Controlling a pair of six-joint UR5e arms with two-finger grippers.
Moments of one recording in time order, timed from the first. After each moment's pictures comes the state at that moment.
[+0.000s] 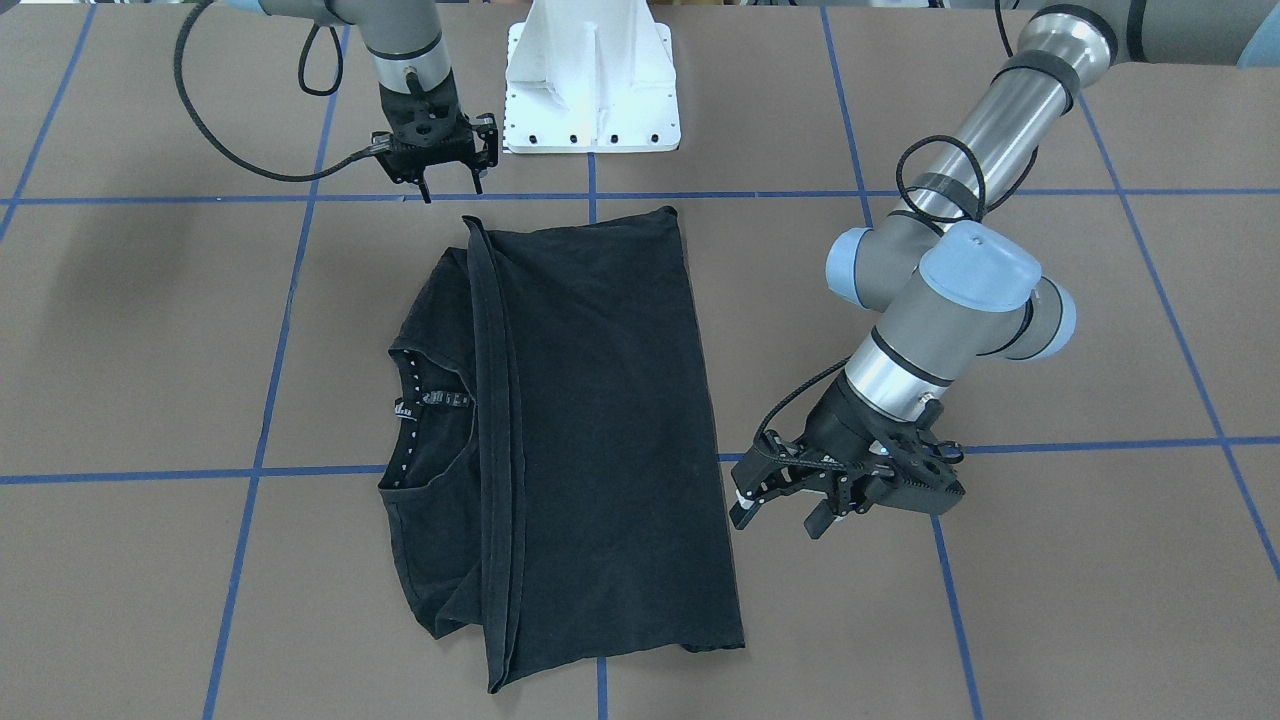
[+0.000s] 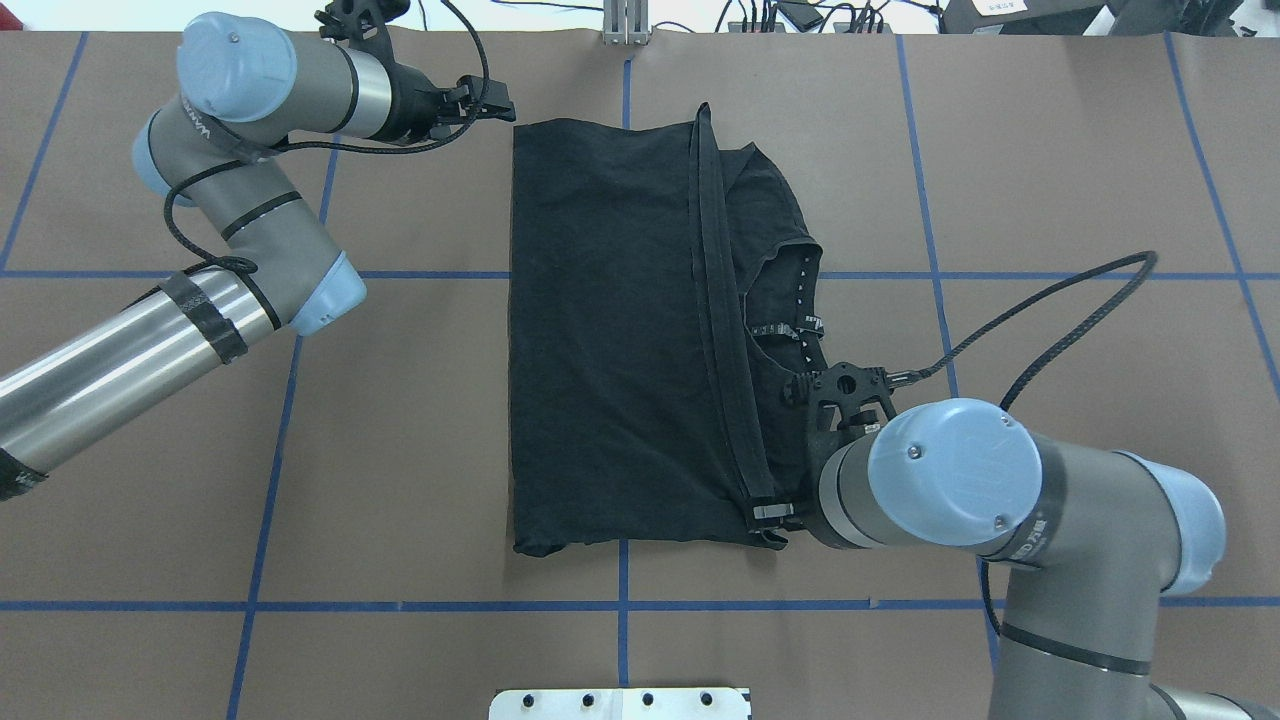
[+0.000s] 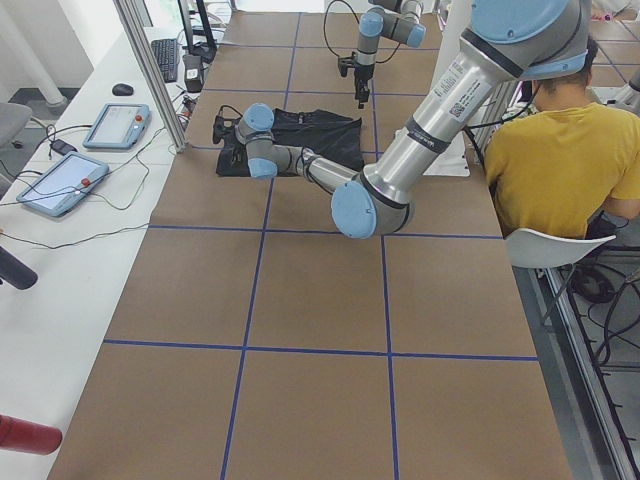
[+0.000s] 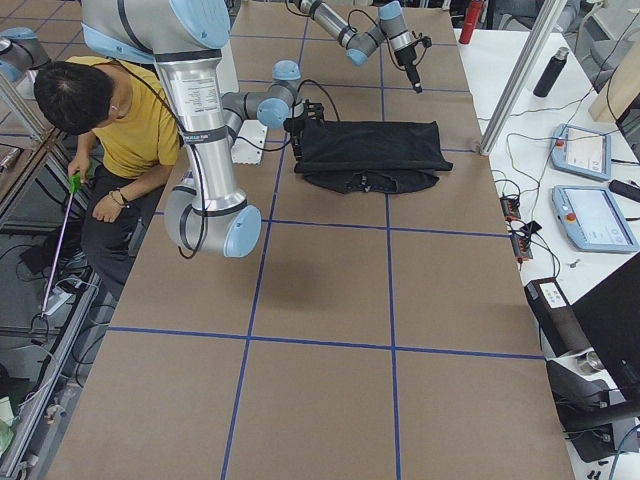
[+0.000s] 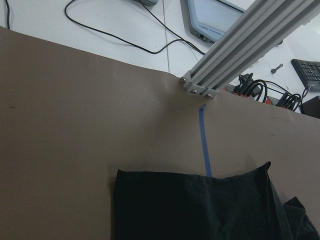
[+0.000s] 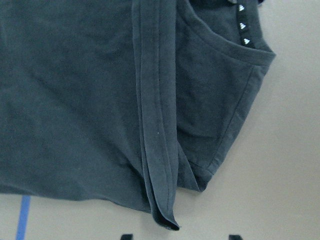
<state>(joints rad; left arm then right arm) -0.86 -2.28 -1.16 -2.58 -1.90 -1.29 0.30 -1.23 2.11 -1.69 1.72 1.07</state>
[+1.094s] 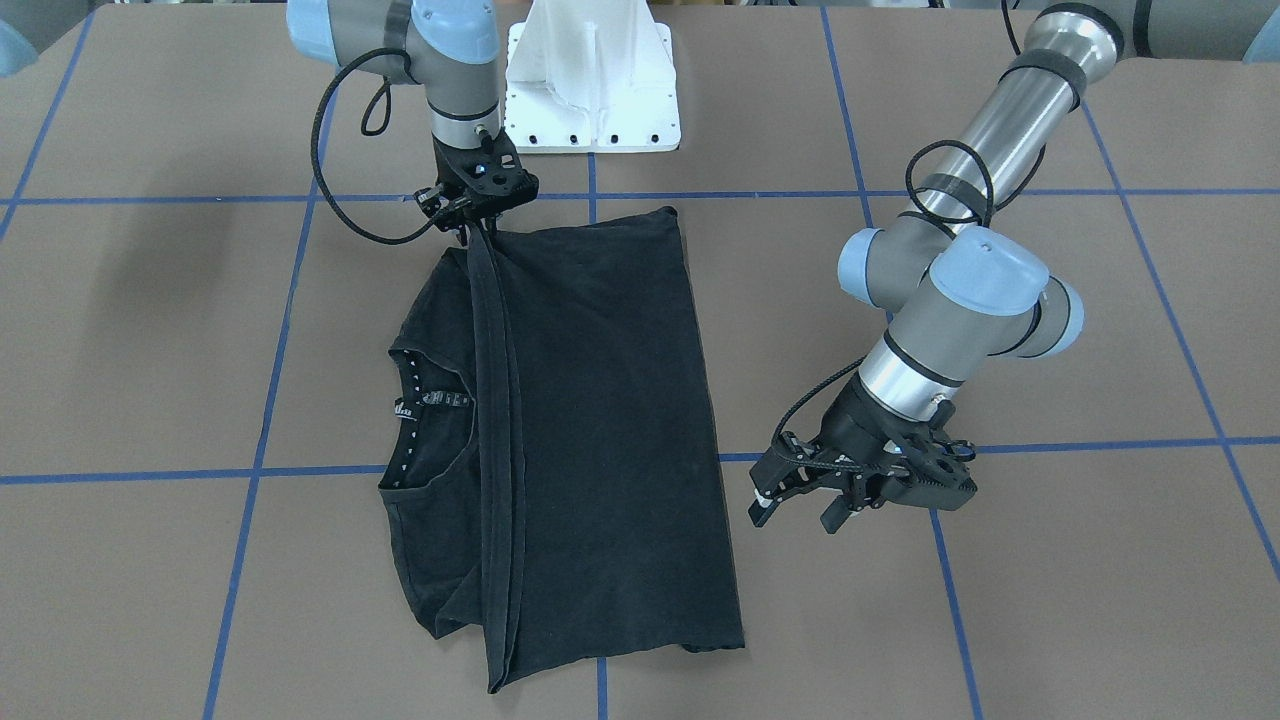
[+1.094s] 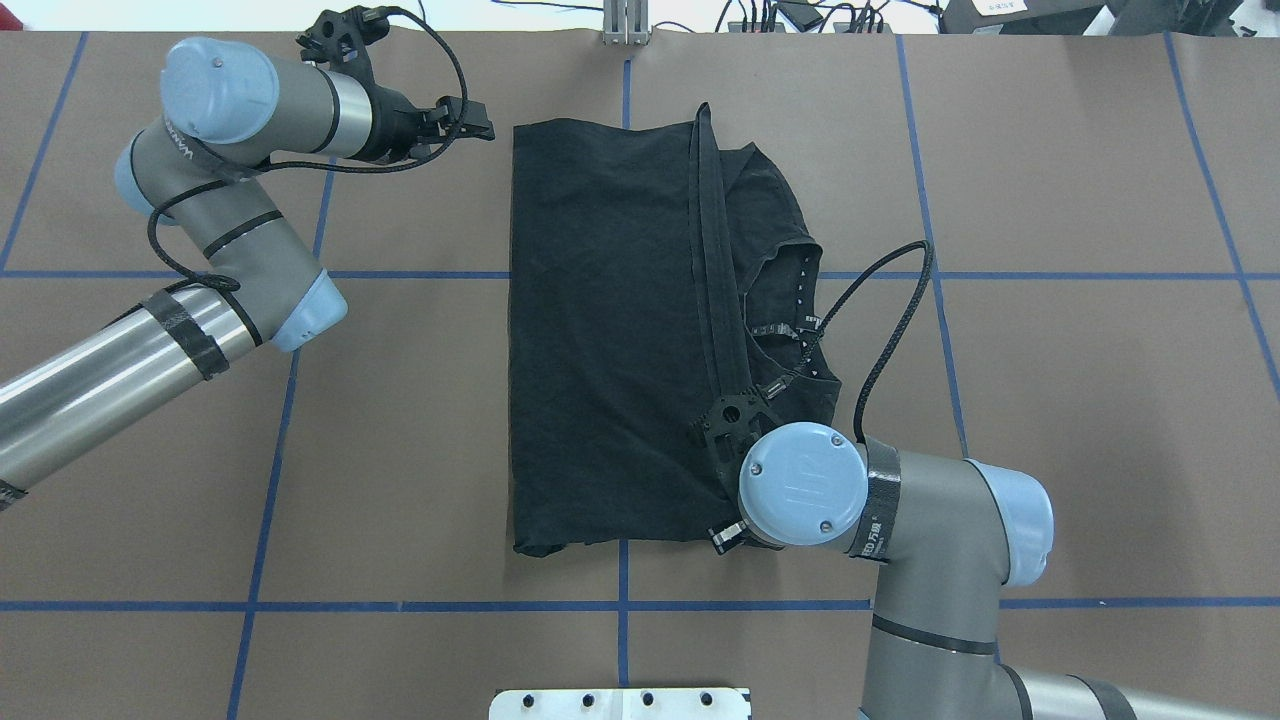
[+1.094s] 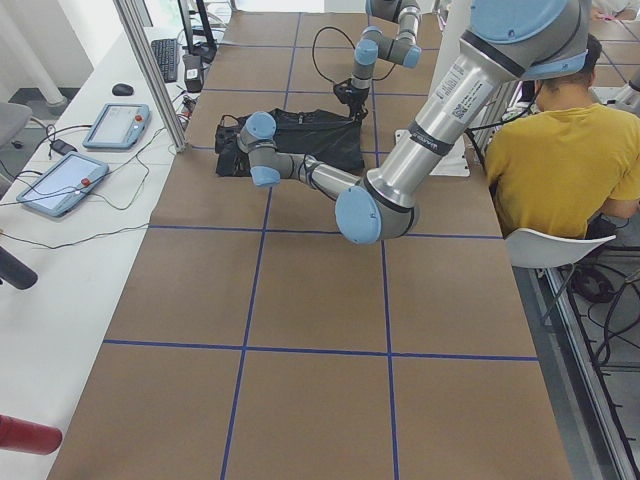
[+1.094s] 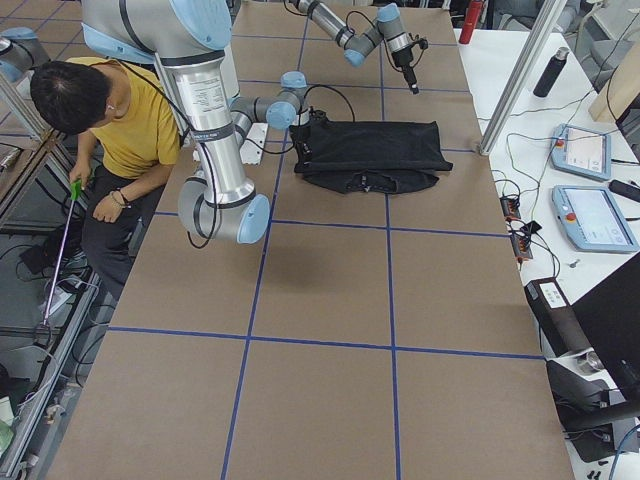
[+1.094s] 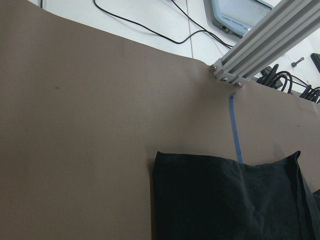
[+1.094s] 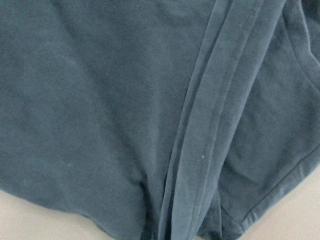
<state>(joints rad) -0.85 -2.26 -1.16 -2.58 -1.90 -1.30 0.29 -1.12 1.92 -1.71 1.67 0.85</state>
